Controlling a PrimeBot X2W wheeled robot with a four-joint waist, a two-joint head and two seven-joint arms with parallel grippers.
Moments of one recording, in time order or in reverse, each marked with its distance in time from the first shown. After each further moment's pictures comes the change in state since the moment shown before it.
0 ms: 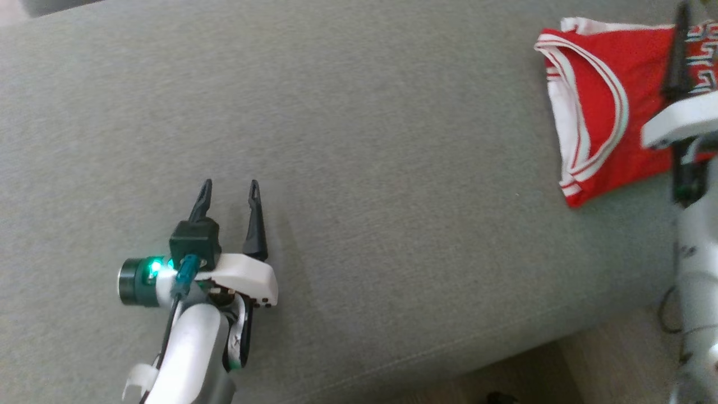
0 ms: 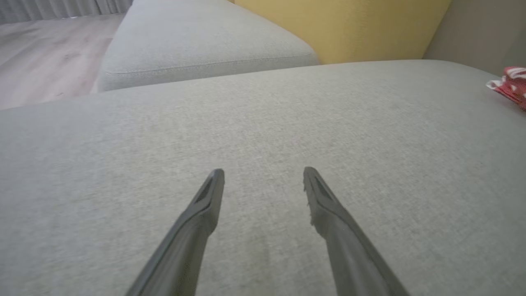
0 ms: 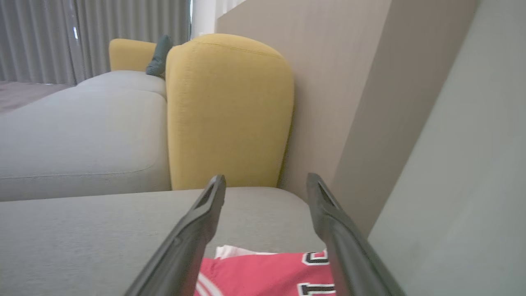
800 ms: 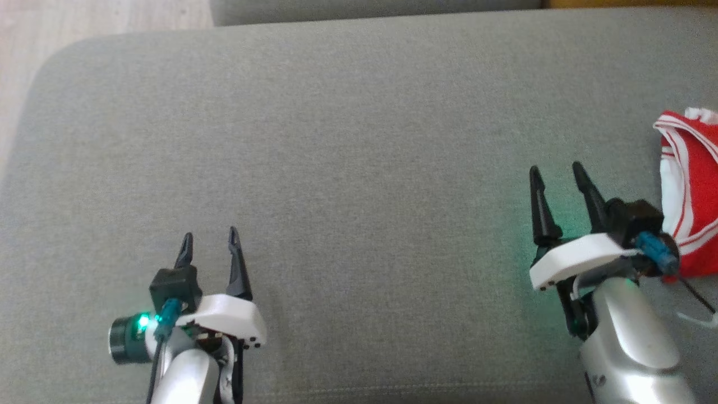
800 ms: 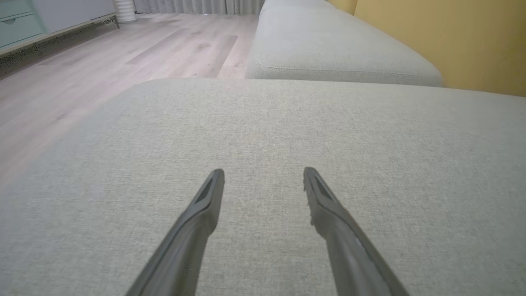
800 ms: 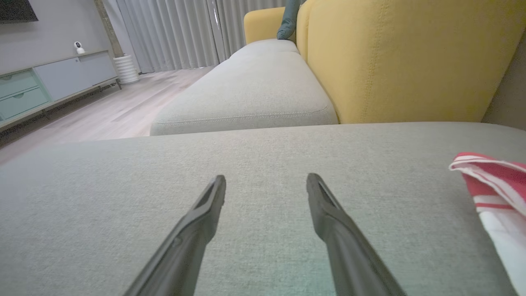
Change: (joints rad) left arm 0.137 -0.001 0.045 -0.036 -0.072 0.064 0.000; right arm 0.390 0.149 0.221 -0.122 0.156 0.000 0.000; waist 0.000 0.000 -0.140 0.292
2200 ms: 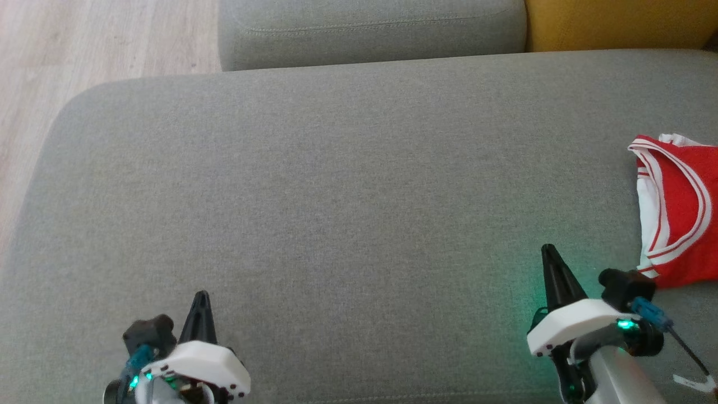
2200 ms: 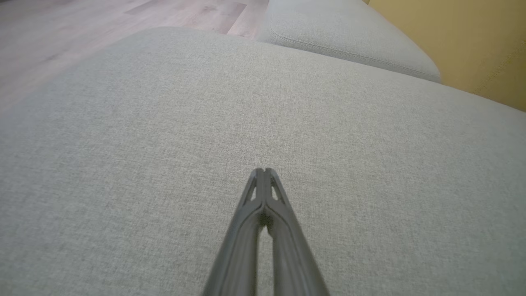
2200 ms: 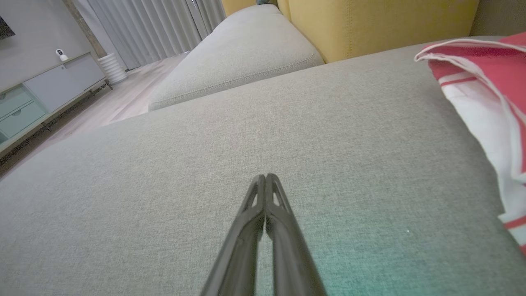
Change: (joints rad) left arm 0.129 -0.004 0.091 0.052 -0.125 -0.121 0.030; right arm 0.179 0.012 0.035 0.040 0.154 0.000 0.027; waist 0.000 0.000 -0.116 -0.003
